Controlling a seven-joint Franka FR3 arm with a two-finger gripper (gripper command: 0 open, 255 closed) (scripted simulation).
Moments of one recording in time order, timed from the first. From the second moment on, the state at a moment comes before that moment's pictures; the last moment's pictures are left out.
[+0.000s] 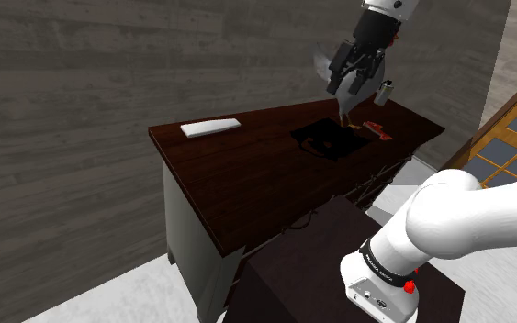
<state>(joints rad) 0.01 -0.78 -0.04 -2.33 0.07 1.56 0.12</state>
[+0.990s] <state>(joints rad) -0.10 -0.44 0.28 -2.28 0.18 1.88 0.82</state>
